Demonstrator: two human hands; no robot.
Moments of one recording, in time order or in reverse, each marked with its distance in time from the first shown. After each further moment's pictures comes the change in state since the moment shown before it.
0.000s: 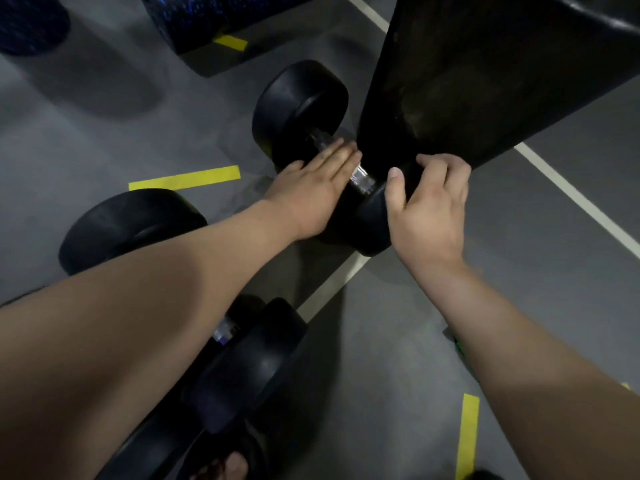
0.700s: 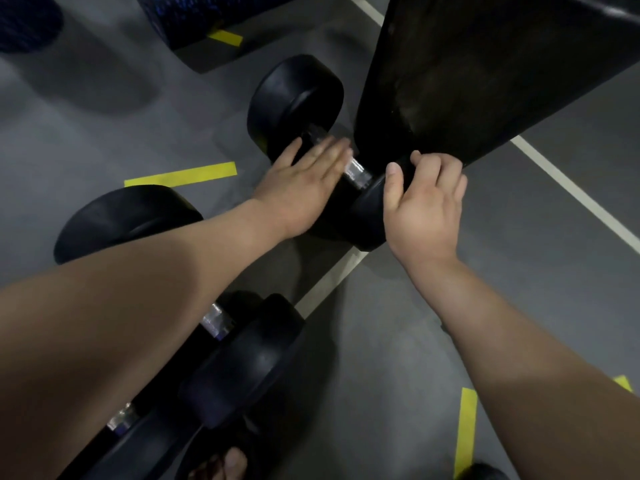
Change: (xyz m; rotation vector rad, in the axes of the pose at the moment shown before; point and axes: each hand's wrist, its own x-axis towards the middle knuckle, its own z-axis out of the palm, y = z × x) left_hand -0.009 -0.006 0.002 0.225 0.013 -0.006; right_hand -0.006 0.002 0.009 -0.058 0.097 -0.041
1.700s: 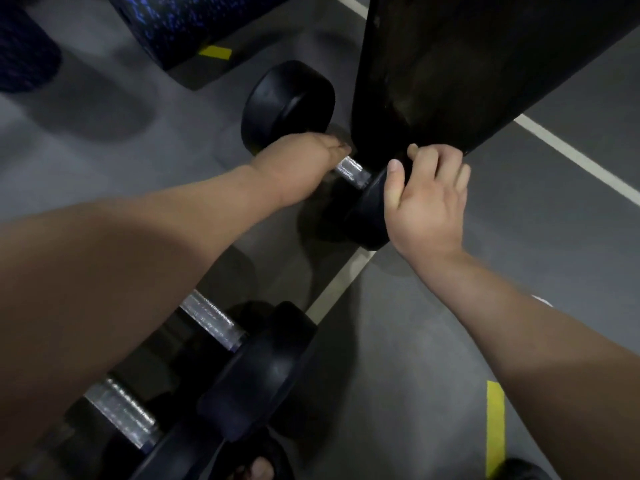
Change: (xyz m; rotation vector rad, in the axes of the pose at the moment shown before) left_hand 0.037 -0.026 -0.038 -0.216 -0.045 0.182; right_hand 0.000 0.003 0.003 -0.032 0.018 -0.007
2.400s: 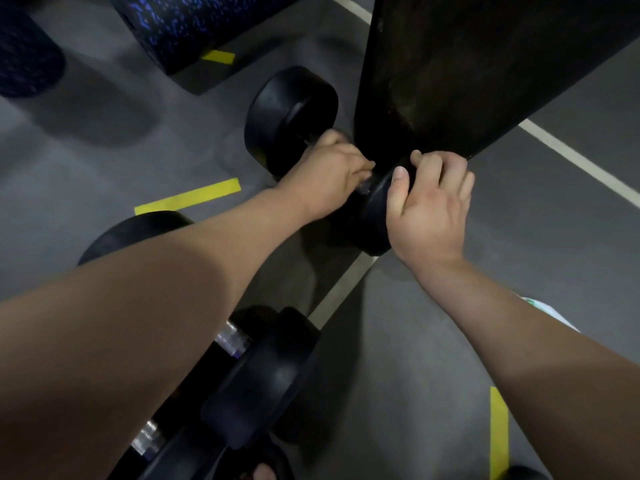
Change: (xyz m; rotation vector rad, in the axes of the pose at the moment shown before) left_hand 0.010 0.019 0.026 -0.276 0.297 -0.023; right_hand -0.002 -0.001 0.002 0.033 0.014 0.025
